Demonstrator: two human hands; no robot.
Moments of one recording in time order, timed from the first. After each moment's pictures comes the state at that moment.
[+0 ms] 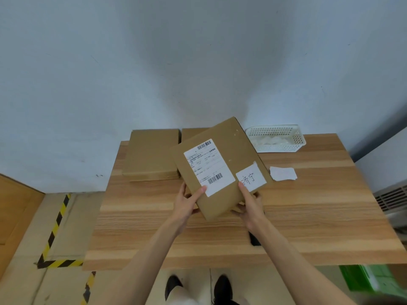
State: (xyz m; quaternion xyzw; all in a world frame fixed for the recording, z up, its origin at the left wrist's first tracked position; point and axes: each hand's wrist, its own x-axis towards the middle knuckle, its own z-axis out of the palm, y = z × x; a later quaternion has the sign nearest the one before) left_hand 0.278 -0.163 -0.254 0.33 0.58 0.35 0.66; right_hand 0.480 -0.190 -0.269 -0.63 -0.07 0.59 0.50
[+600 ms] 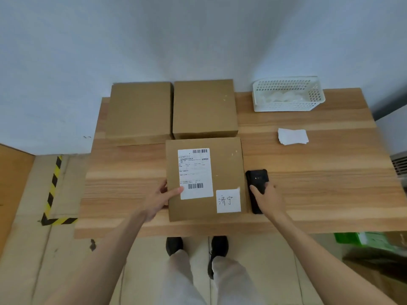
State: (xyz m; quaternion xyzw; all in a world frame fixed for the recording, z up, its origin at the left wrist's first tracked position) left_hand 0.196 -0.178 -0.341 0.36 0.61 0.16 0.69; right_hand 0.534 -0.229 -0.369 -0.85 -0.40 0.34 0.08
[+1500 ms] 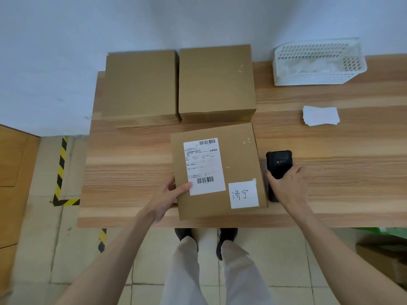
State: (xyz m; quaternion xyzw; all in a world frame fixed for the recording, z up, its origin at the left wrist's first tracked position) left_hand 0.191 -0.192 -0.381 0.31 0.62 0.17 0.70; right_hand 0.536 -0.211 -0.415 -0.89 -0.41 0.20 0.02
